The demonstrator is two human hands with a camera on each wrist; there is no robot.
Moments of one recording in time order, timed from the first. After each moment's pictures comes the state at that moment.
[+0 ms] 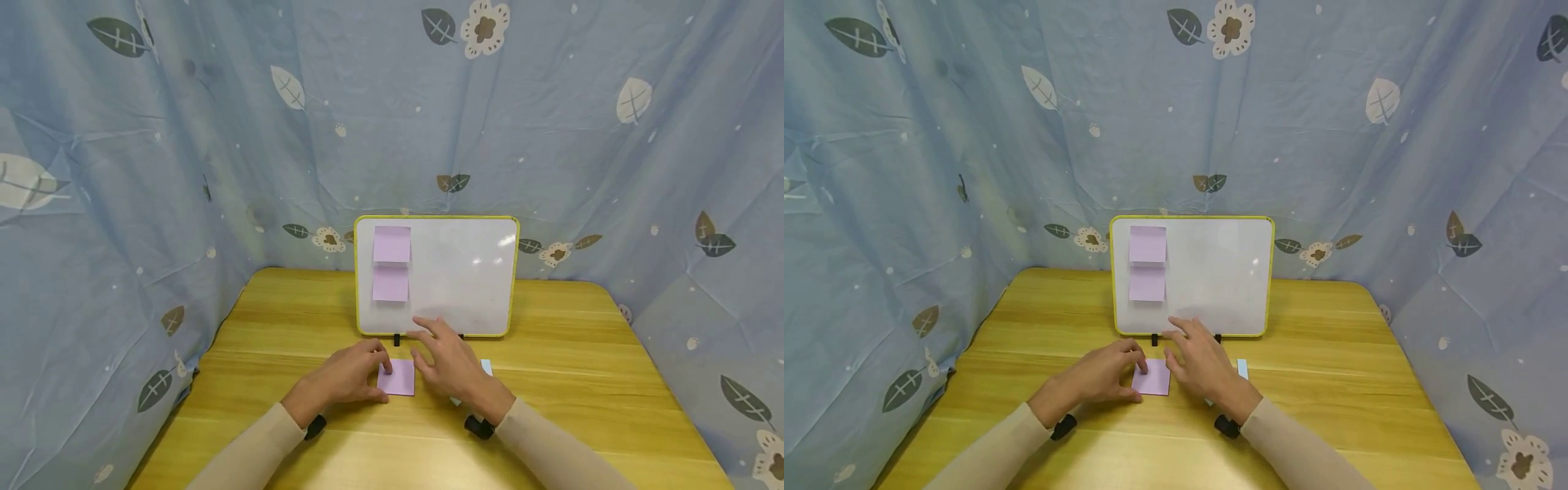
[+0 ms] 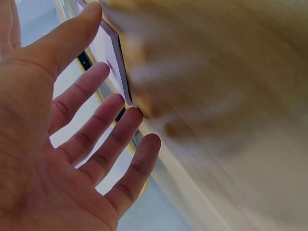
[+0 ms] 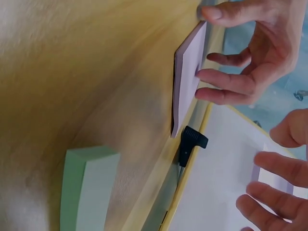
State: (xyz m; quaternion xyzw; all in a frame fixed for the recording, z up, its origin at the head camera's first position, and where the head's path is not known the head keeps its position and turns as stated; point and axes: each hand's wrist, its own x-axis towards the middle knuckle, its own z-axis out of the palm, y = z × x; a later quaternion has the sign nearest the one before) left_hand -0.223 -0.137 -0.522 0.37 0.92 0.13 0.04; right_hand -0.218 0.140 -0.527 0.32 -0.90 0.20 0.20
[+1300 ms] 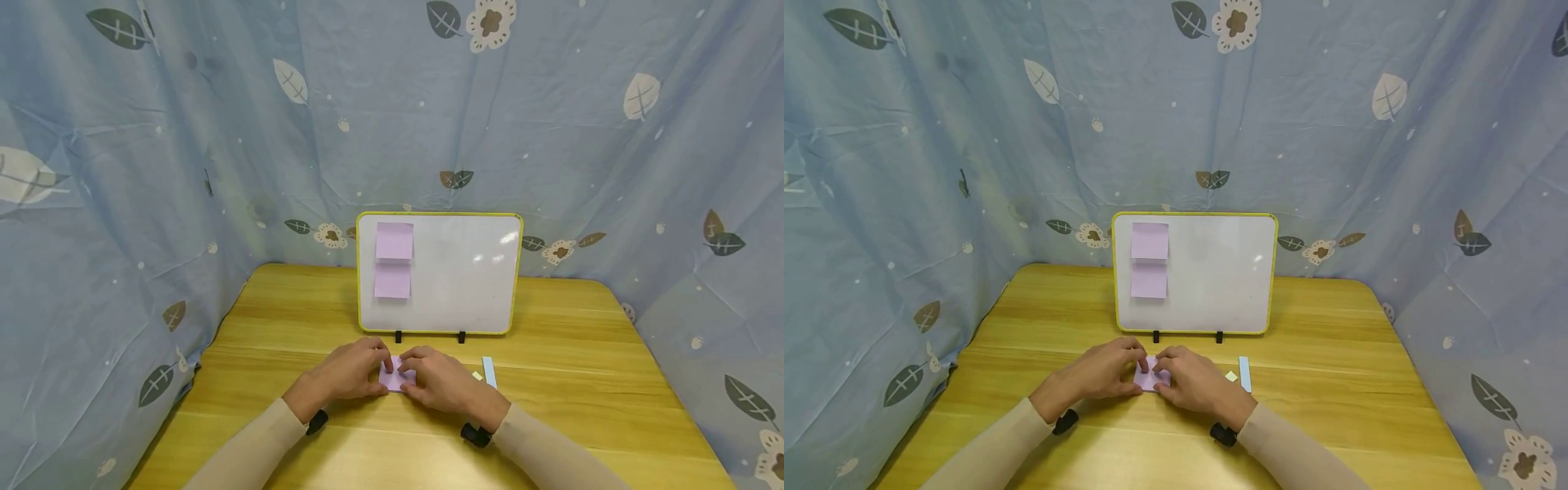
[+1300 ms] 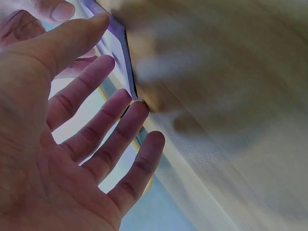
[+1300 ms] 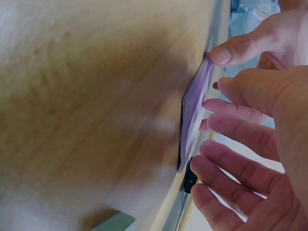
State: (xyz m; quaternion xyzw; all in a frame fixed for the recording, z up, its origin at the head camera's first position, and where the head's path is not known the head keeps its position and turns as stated) left_hand -0.225 -0.137 -0.520 0.38 0.92 0.12 0.04; right_hand -0.204 0.128 -0.538 0.37 -0.91 0.19 0.01
